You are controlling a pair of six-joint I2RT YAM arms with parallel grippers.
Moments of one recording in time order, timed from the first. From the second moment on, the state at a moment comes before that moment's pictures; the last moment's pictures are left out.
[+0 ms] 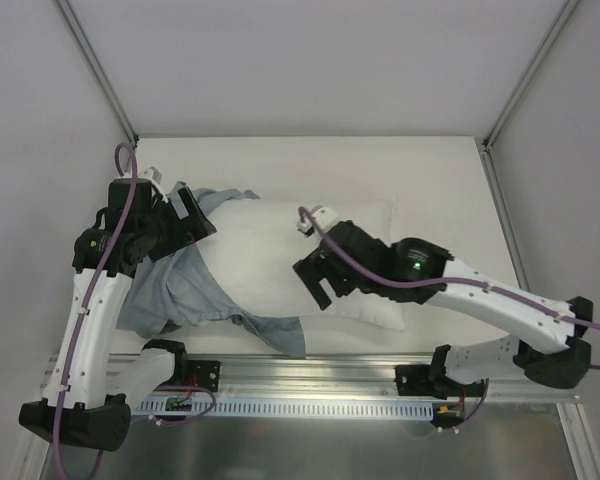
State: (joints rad) left arm -0.10 0.97 1.21 -1.03 0.13 -0.53; right arm 1.17 1.20 1.39 -1.02 0.30 0.33
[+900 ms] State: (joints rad) left arm -0.74 1.09 1.36 -1.10 0.03 -0.70; right arm 0.50 1.32 1.17 -0.81 0.20 0.57
